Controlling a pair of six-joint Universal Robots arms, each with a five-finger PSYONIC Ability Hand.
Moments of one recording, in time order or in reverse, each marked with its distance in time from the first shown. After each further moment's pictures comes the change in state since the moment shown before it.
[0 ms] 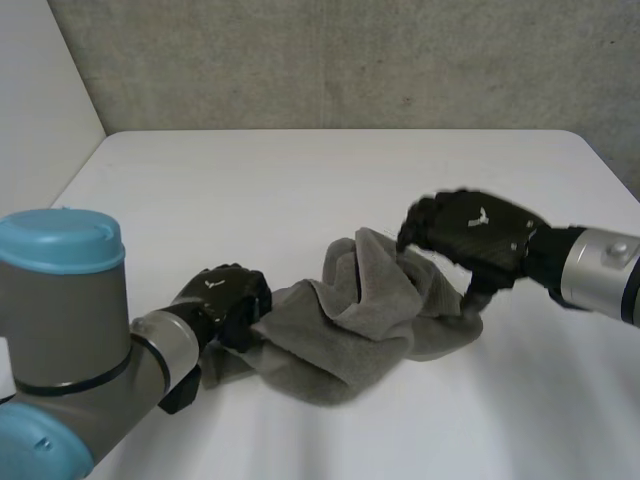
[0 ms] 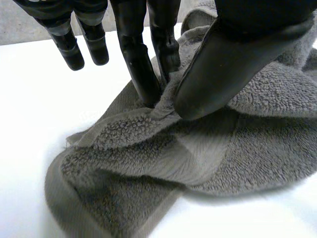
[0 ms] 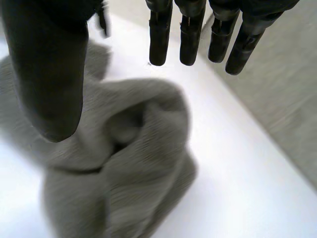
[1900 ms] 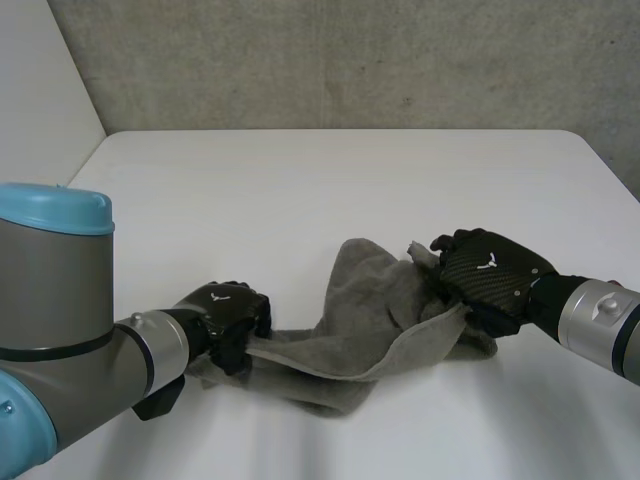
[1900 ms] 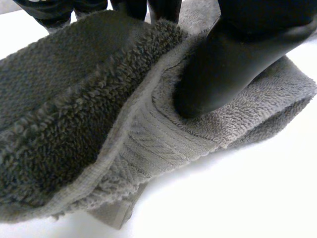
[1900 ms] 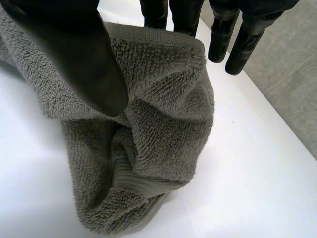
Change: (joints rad) left arm 0.049 -0.027 0.073 -0.204 0.117 0.223; right arm -0.011 -0.064 0.245 -0.112 0.139 -0.085; left_hand 0.115 0.094 0.000 0.000 0.128; right_hand 0.630 0.601 0.000 0.000 0.654
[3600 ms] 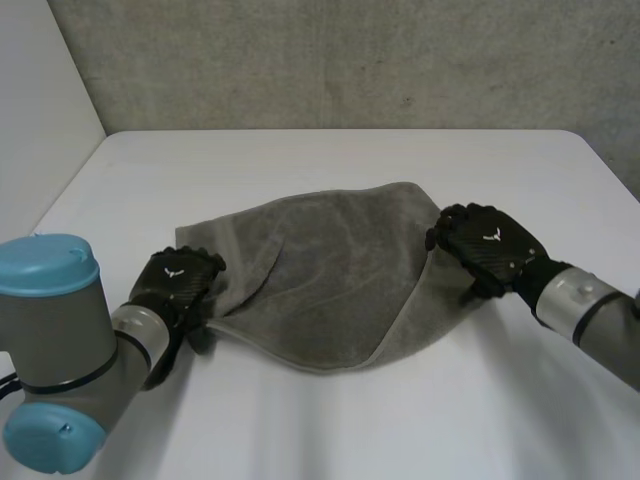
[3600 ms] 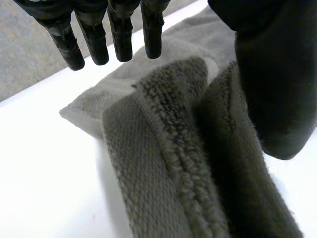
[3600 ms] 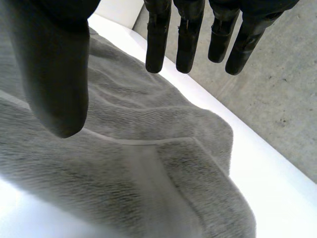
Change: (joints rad) left arm 0.094 -0.044 -0.190 0.499 -0.191 0.099; right arm -0.020 0.198 -0.009 -0.469 0.008 0.345; left_hand -0.975 -0.998 0.000 0.000 -1.064; right_hand -0.542 -0.513 0.000 0.000 -0.559
